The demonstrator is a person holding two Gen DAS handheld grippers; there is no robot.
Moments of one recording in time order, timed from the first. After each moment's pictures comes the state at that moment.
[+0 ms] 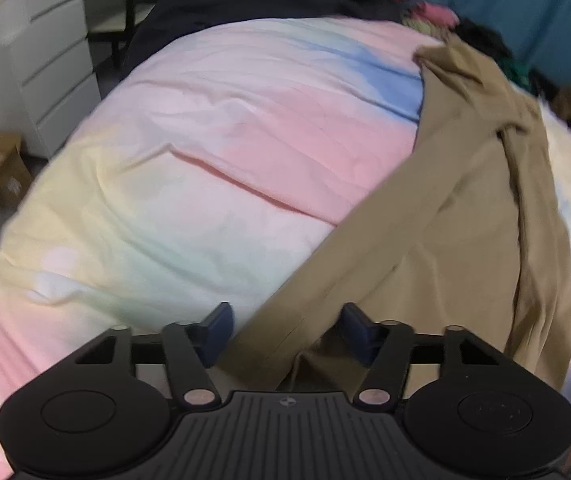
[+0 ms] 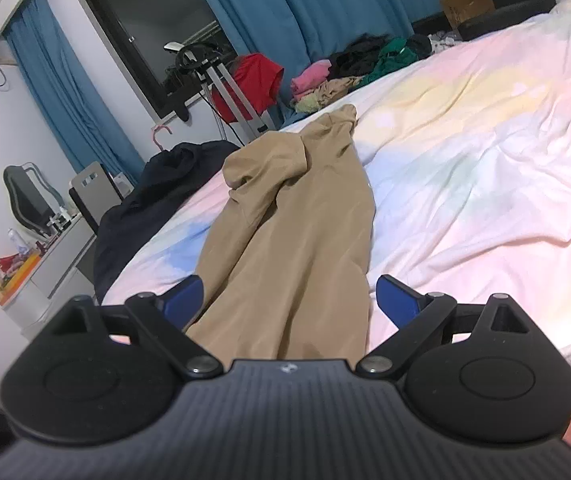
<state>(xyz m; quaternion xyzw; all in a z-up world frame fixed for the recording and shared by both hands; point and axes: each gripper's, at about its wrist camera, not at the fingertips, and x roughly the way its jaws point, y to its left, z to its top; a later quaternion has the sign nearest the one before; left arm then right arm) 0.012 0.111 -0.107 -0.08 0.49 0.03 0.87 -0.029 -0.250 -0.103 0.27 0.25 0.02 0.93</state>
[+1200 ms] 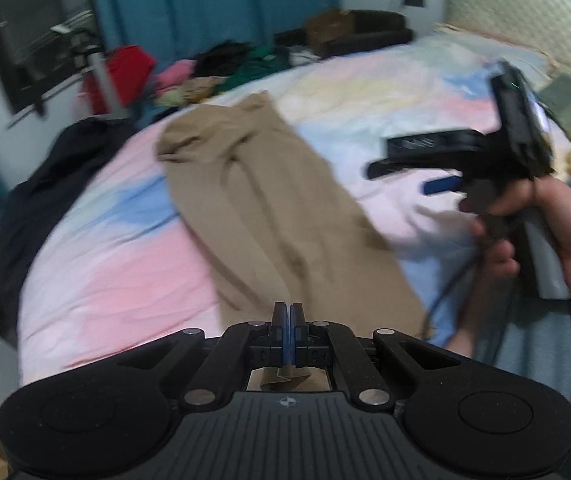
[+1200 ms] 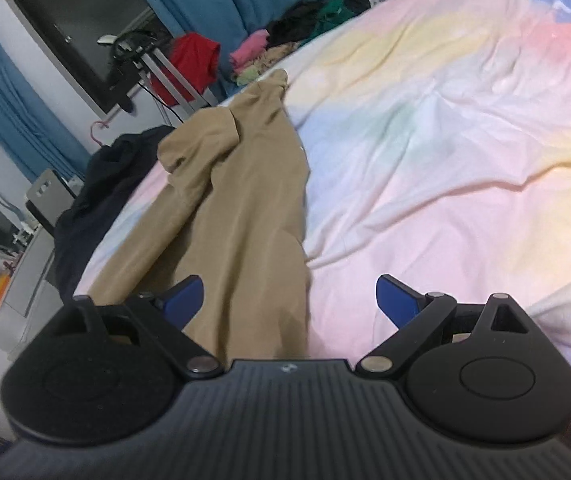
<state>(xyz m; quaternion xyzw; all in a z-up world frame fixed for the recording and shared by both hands) -0.084 -0.017 -0.023 0.22 0.36 -0.26 0.87 -0.023 -0.280 -0.131 0.32 0.31 -0.04 0.90</state>
